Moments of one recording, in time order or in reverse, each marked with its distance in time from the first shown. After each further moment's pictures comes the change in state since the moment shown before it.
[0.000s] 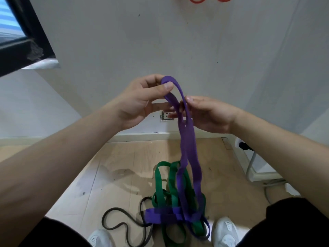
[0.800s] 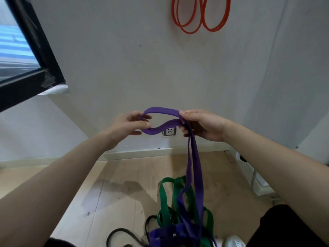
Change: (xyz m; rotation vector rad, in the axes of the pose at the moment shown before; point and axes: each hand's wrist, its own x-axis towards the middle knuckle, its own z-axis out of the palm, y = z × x) left_hand -0.012 -0.014 -0.058 0.524 0.150 -0.194; right_hand 0.015 -0.009 -0.006 -0.099 0.167 0.061
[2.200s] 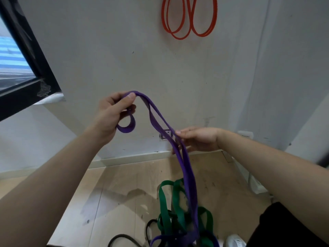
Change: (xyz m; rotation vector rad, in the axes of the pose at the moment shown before) left_hand 0.001 0.038 -0.008 -0.367 0.262 0.280; right_hand -0.005 0.029 -0.008 -0.112 -0.246 0.162
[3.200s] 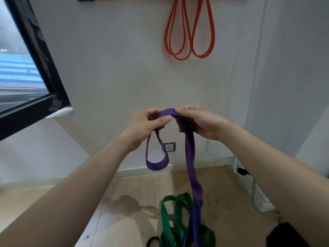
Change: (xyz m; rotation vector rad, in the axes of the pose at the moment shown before) left_hand 0.014 0.003 0.060 0.170 -0.198 -0.014; right_hand -0.010 -0.079 -0.009 0.076 0.389 -0.337
